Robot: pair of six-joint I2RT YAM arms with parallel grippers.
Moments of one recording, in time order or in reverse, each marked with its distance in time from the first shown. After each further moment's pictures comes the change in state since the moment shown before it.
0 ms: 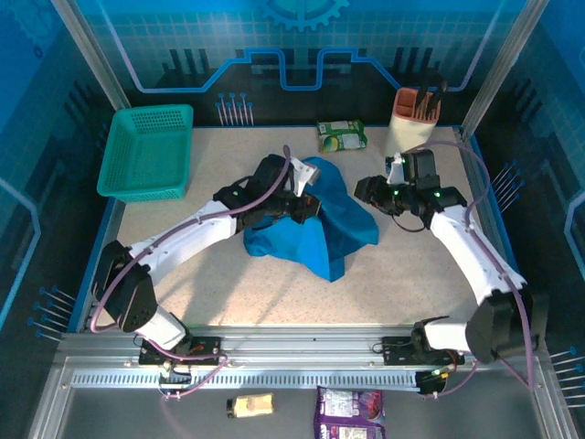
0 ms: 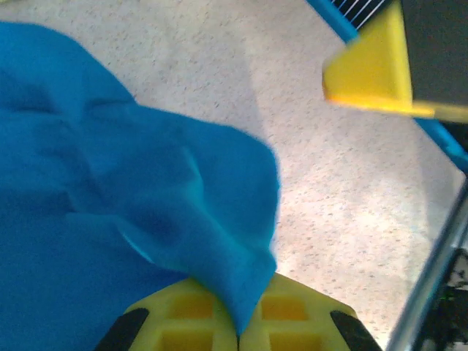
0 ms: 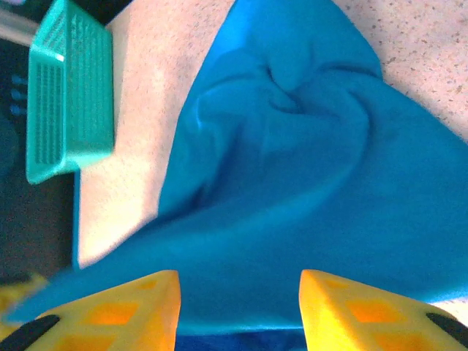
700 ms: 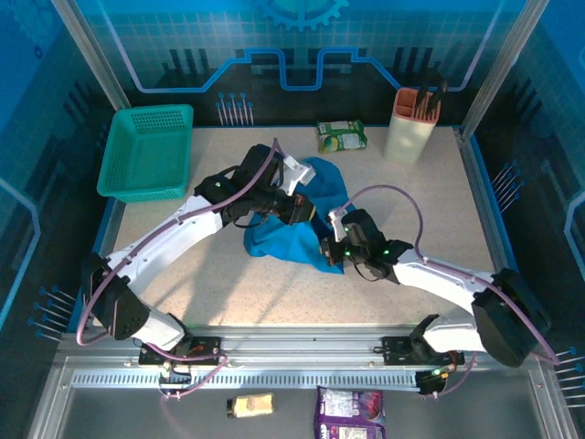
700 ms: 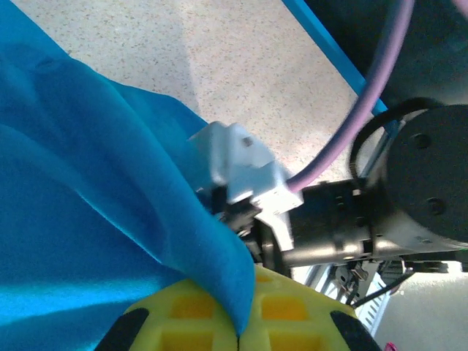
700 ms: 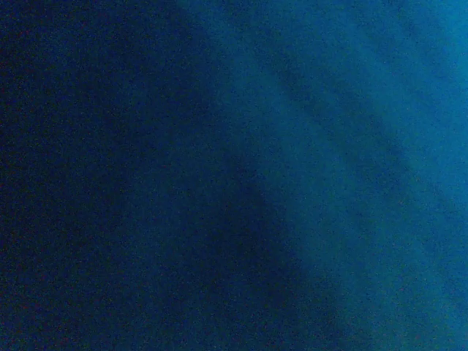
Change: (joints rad) left arm 0.019 -0.071 0.101 -0.268 0.177 0.020; right arm 0.481 0.049 -0.446 0.583 0.343 -0.296
